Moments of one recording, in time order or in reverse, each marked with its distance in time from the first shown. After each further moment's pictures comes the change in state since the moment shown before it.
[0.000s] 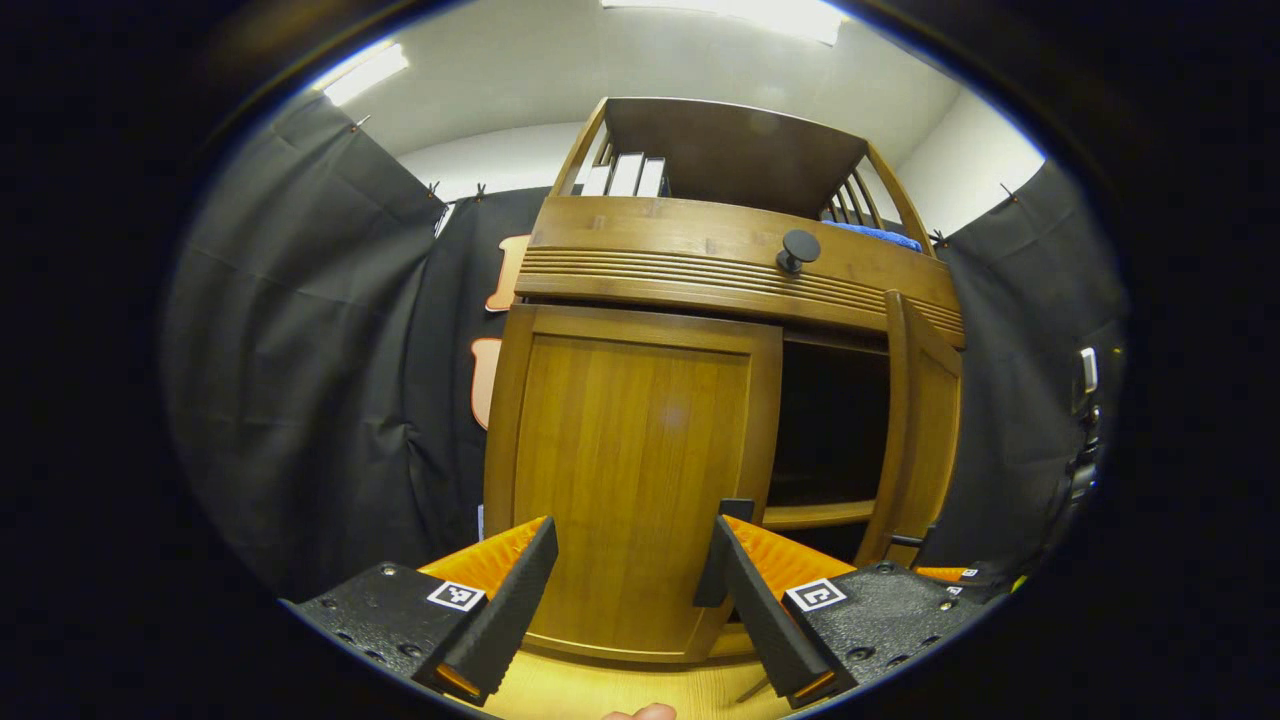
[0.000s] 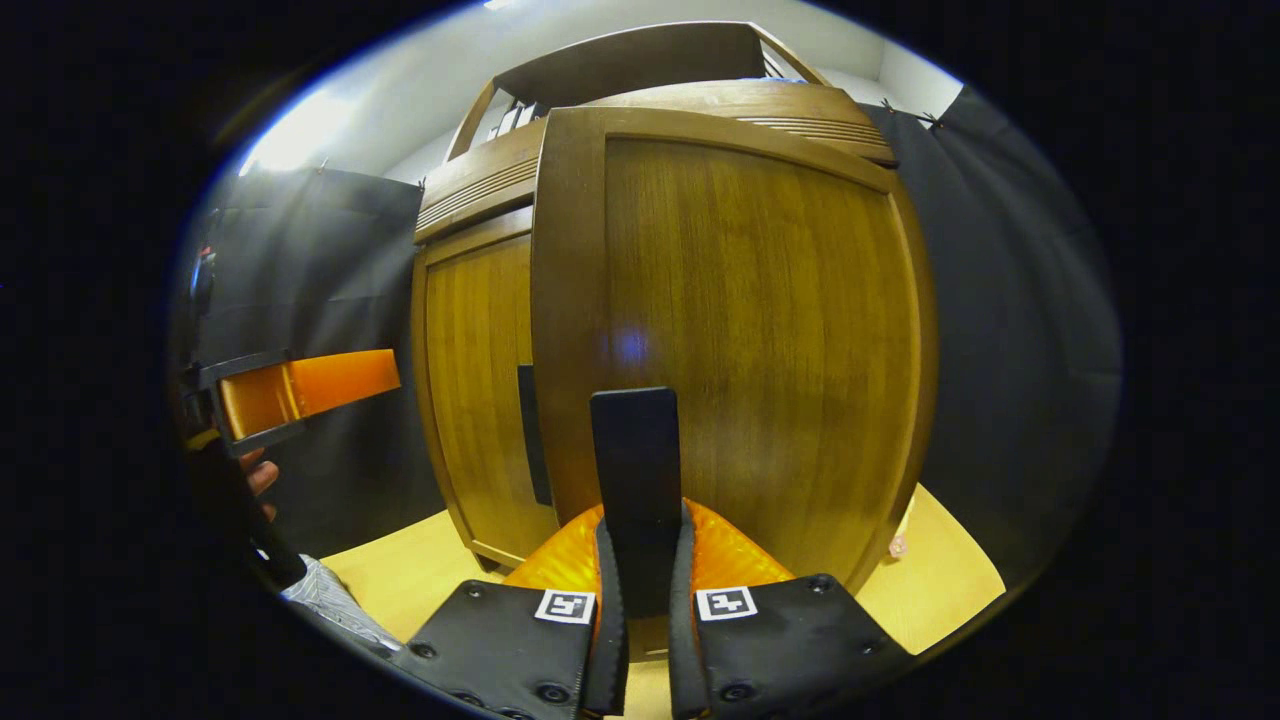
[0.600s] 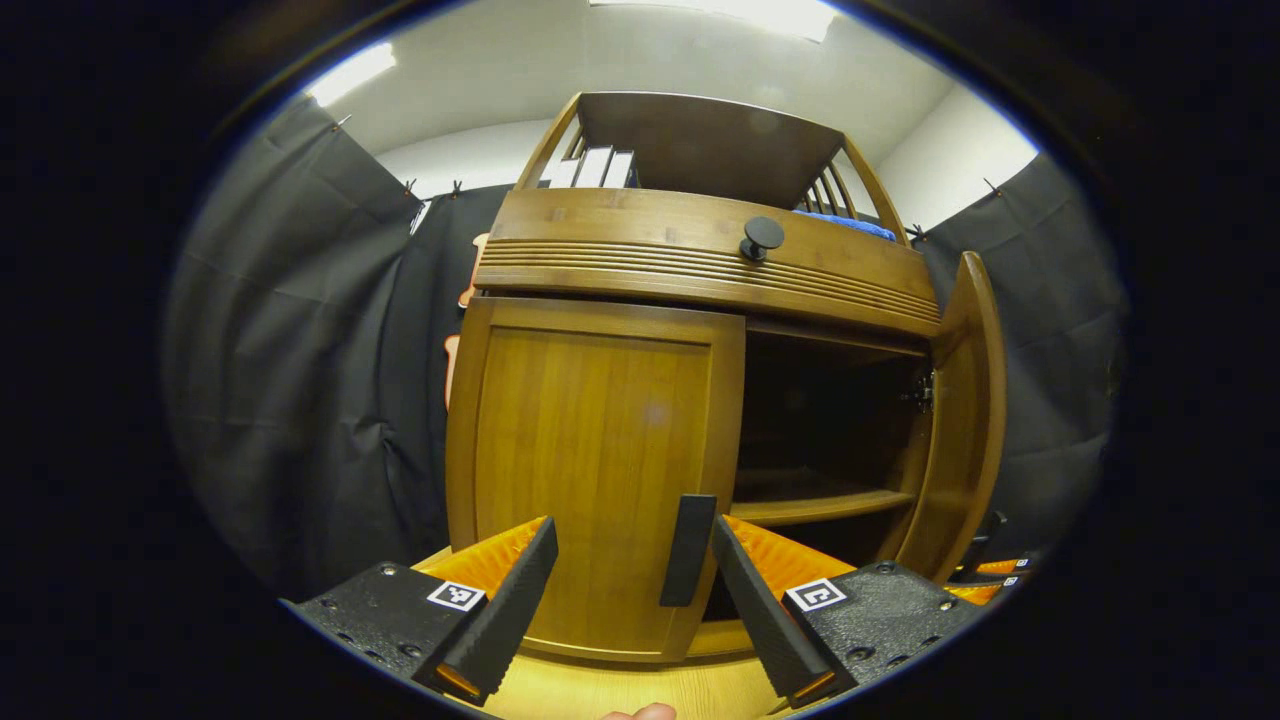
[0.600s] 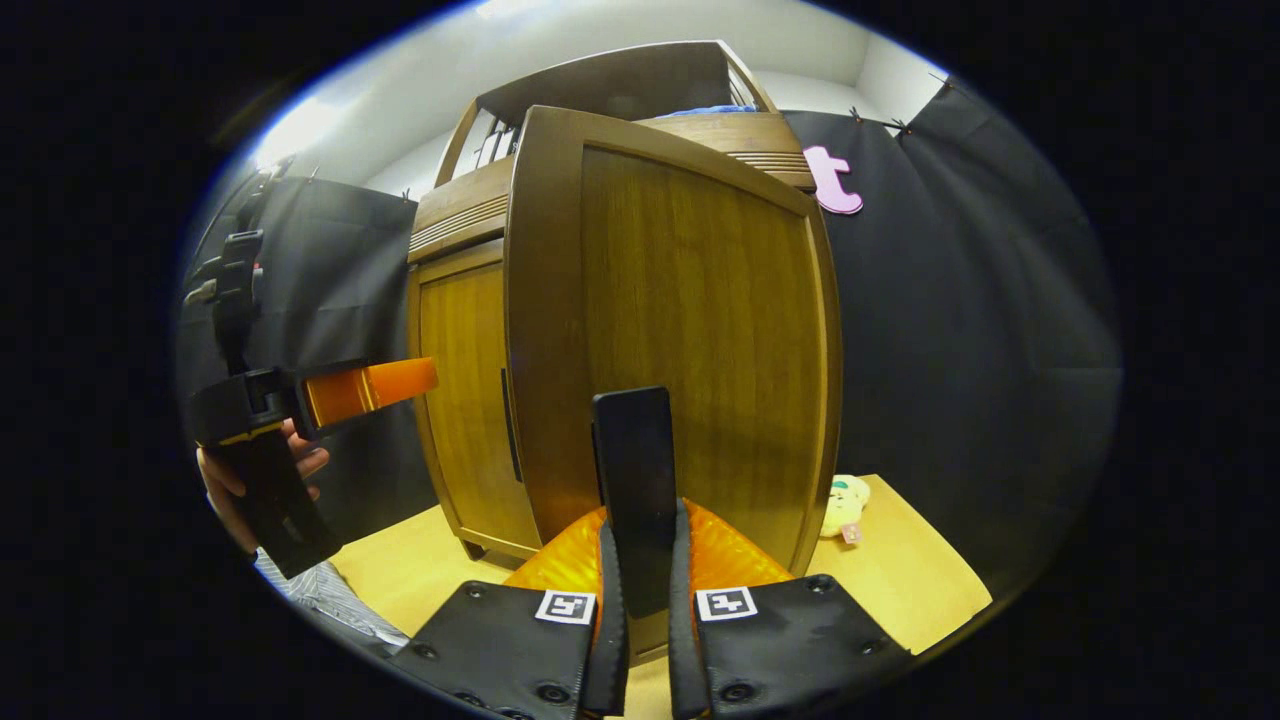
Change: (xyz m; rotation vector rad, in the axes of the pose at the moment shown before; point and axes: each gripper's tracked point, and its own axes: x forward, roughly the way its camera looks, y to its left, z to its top) left arm 0.008 -0.031 -0.006 0.004 0.005 -0.067; right arm -0.061 -0.033 0.001 0.017 -0.013 -0.086
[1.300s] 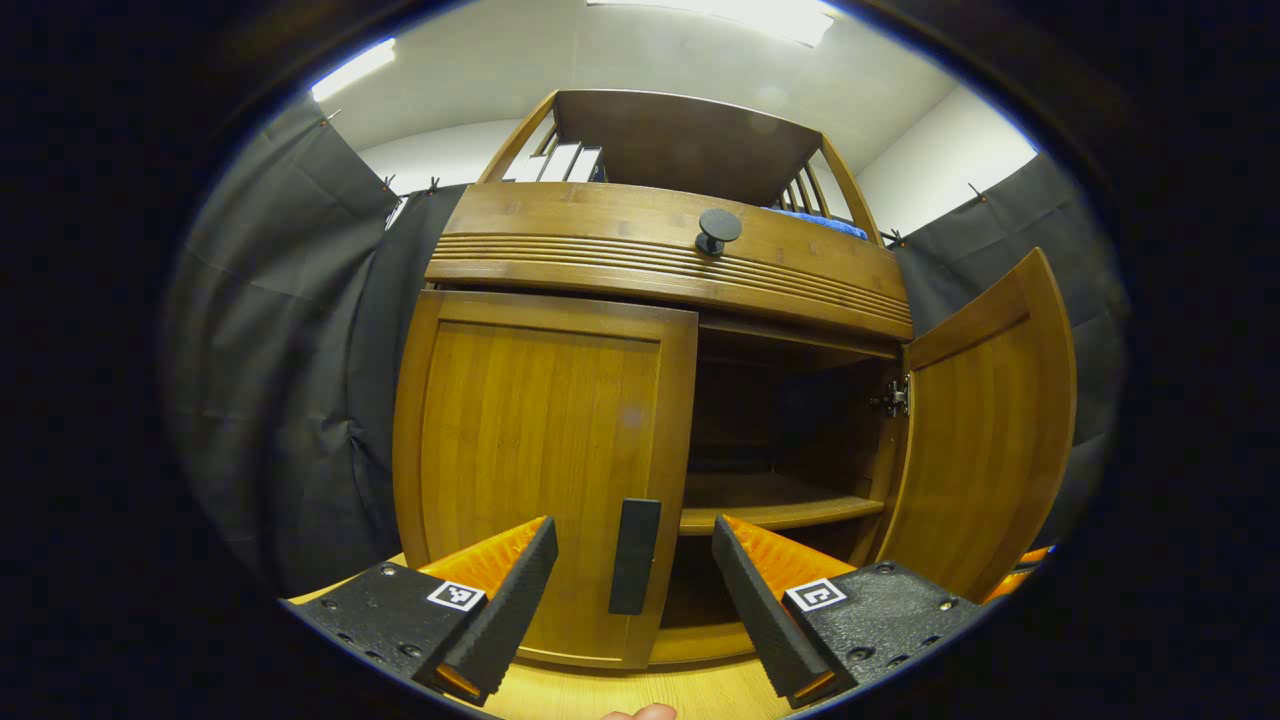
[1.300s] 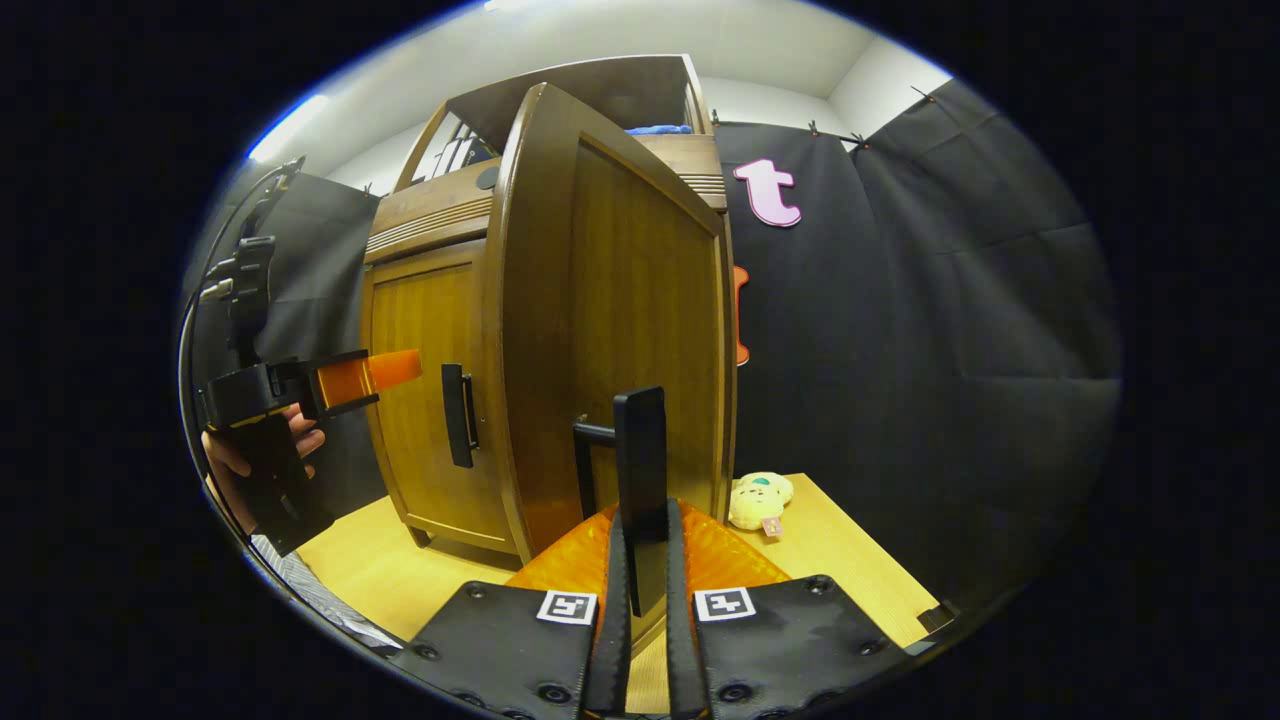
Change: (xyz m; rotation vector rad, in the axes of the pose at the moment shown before) left arm 0.012 -0.039 -0.008 -0.019 -0.008 -0.071; right arm -0.050 -0.064 0.005 -0.005 -0.009 -0.157
